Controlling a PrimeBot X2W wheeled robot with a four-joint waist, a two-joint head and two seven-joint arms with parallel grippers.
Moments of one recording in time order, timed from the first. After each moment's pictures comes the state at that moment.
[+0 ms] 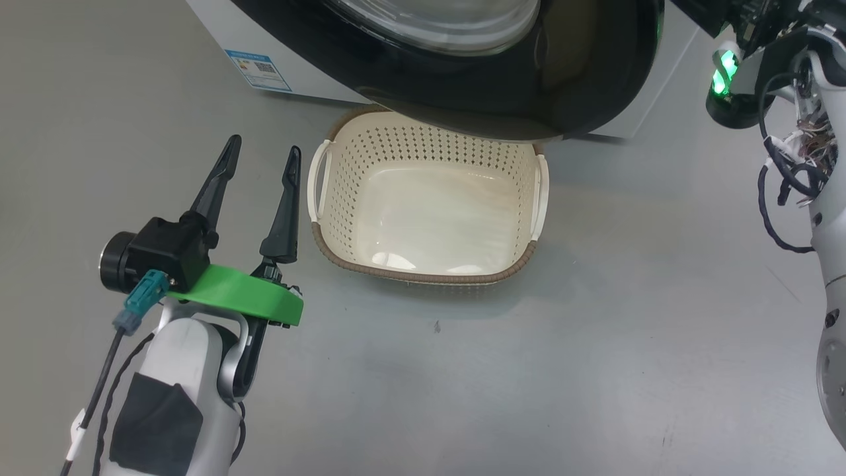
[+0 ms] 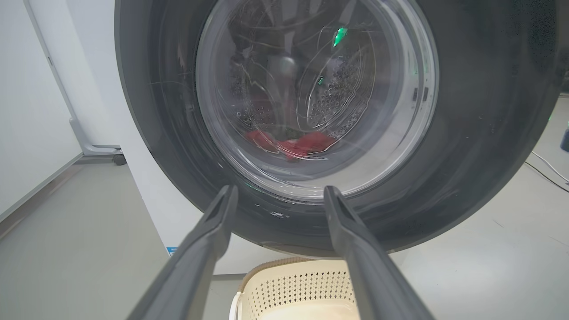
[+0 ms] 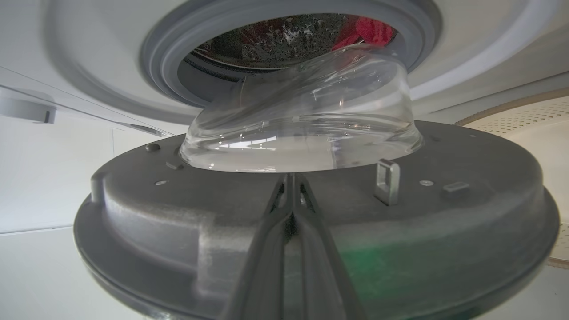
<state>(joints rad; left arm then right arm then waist) -0.43 0.02 -0.23 0.25 -0.31 -0.08 -0.25 -1.14 -0.18 0.08 0.85 1.59 0.10 0.84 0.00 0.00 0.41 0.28</state>
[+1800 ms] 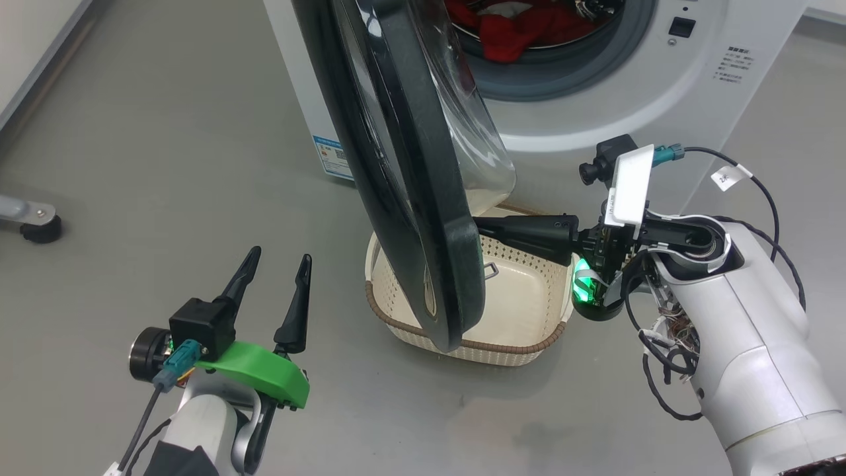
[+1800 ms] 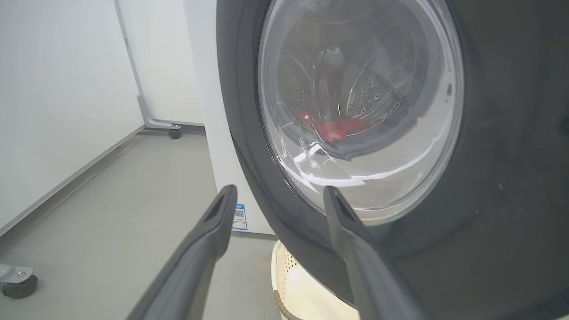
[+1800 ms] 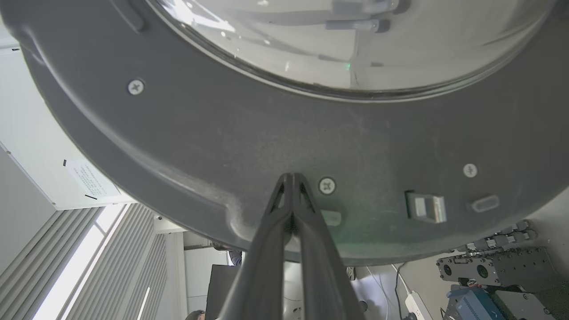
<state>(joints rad) -0.28 0.03 -0.25 0.40 -0.32 -0.08 -0.25 -0.68 -0.07 0.29 0.59 1.76 0.12 1.10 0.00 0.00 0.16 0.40</state>
